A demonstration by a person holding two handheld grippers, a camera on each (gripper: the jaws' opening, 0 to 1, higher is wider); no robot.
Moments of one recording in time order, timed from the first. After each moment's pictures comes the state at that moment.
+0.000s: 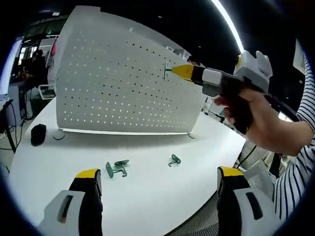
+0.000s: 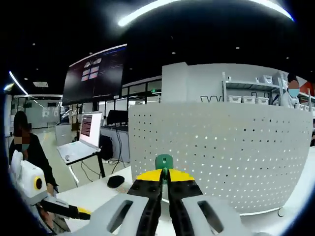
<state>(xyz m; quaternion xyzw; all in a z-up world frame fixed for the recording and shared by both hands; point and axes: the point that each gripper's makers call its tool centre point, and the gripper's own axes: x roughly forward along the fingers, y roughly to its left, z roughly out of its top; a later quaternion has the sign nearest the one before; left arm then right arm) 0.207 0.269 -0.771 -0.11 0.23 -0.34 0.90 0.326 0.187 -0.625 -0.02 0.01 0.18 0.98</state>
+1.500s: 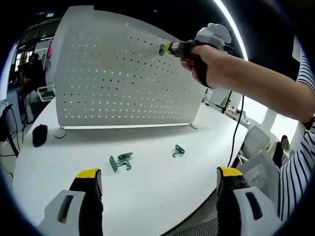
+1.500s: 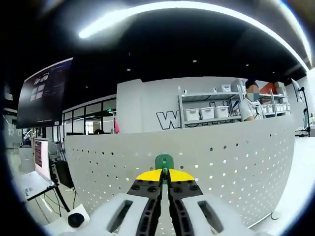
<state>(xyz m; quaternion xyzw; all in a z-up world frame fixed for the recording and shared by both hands) 0.204 0.271 -0.787 -0.07 0.25 -0.35 0.90 0.434 0.118 -0.579 0.04 -0.05 0.00 1.00</state>
